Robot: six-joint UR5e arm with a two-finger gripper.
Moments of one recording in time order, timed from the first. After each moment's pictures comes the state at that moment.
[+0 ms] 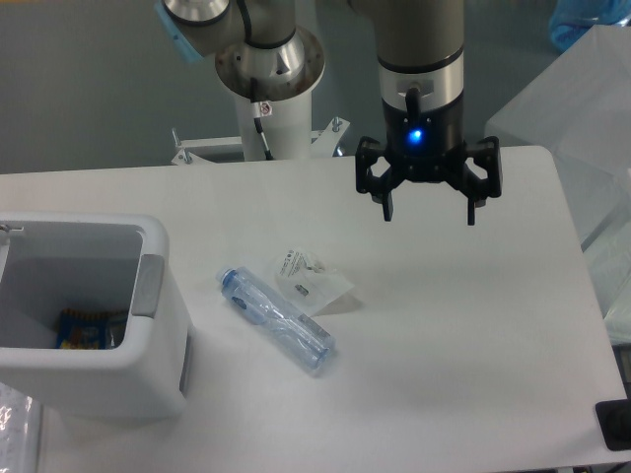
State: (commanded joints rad) arm 2.54 -1.75 -1.35 -1.27 1.58 0.77
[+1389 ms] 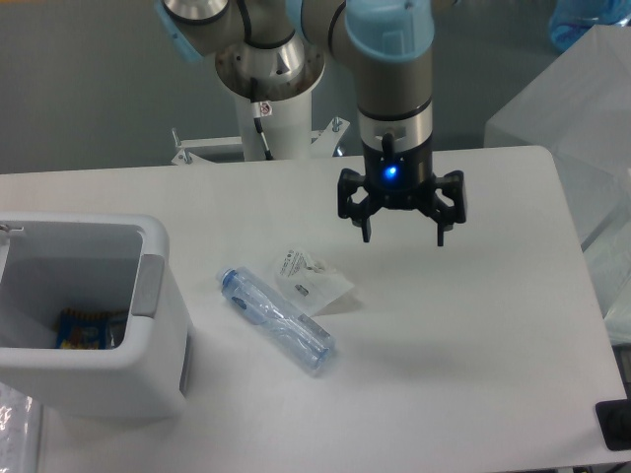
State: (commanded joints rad) arm 2.52 -1.71 -1.70 -1.06 1.57 0.57
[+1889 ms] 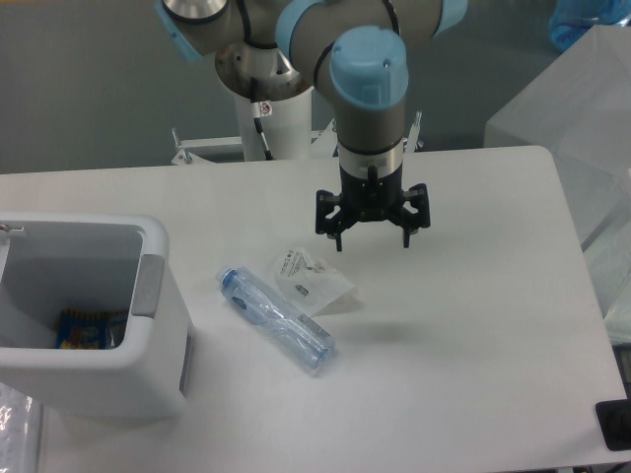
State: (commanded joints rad) arm 2.52 -1.76 -1.76 -1.06 1.52 0.40
